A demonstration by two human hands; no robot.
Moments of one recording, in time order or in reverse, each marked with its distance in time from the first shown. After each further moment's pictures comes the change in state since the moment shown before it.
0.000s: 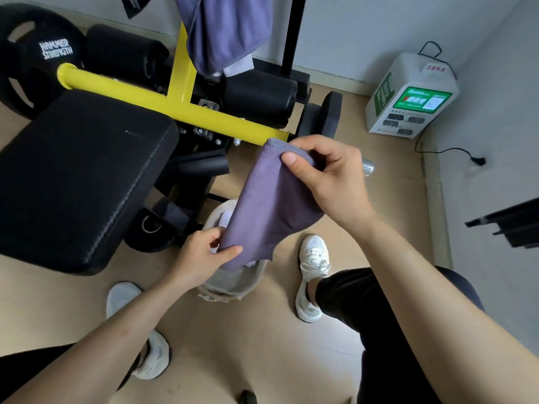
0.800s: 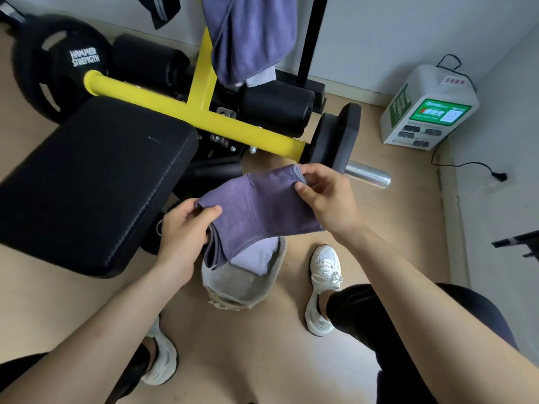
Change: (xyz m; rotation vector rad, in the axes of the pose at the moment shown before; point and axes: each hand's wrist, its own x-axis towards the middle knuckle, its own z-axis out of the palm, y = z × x) left_hand 0.000 0.057 -0.043 -0.516 0.375 -0.232; right_hand 0.003 0.066 0.026 -0.087 -0.026 0.258
